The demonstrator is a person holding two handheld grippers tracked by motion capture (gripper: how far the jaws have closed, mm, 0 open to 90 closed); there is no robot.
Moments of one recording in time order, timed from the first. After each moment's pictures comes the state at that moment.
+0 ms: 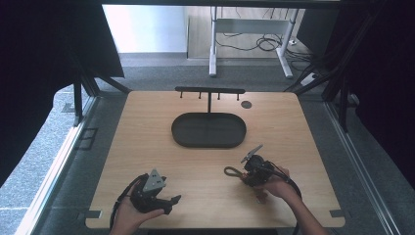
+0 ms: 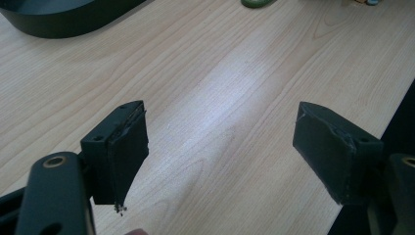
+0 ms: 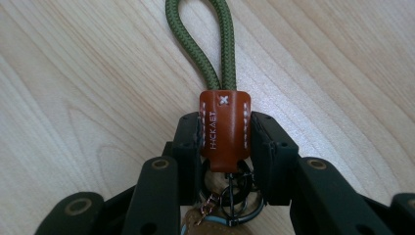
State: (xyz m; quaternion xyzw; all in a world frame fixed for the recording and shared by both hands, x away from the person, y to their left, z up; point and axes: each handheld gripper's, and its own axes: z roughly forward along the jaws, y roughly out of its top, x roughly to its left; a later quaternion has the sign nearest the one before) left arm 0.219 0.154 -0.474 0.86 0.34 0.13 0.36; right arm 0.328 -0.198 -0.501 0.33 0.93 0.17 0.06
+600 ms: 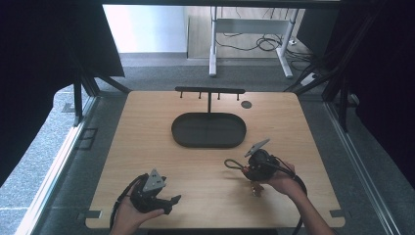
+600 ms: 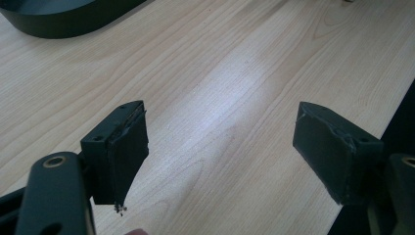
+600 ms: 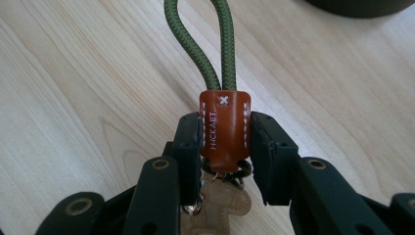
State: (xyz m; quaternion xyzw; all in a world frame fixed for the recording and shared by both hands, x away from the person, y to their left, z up) left arm 0.219 0.153 -0.473 0.86 0.34 0.13 0.36; right arm 0.323 -0.202 -0.461 0.33 0.92 0.20 0.08
